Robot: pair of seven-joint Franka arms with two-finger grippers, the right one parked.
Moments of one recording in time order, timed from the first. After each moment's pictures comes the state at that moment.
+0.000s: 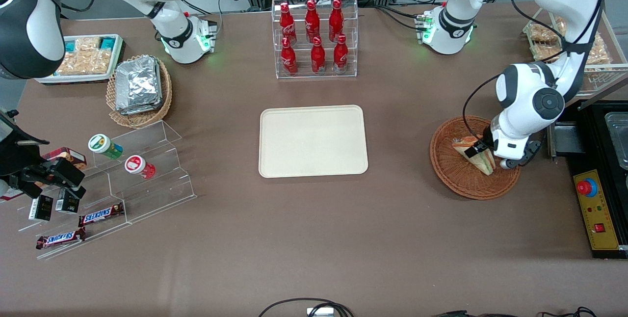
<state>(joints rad) 0.20 0.20 -0.19 -2.36 0.06 2.49 -0.60</state>
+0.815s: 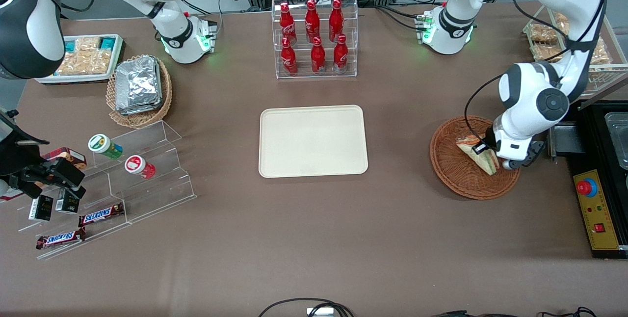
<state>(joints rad) 0.20 0.15 -0.20 -2.32 0.06 2.39 -0.58</state>
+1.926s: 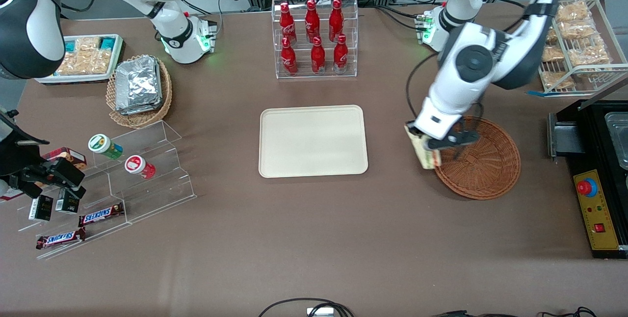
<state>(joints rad) 0.18 0.08 -0.67 -2.08 0.10 2.11 -0.63</state>
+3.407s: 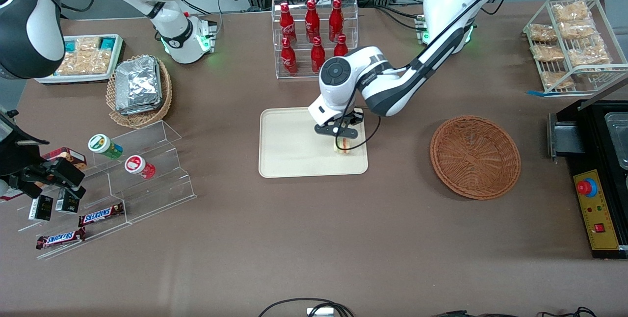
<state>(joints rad) -0.15 0.60 -0.76 -1.86 0.47 2.12 -0.93</state>
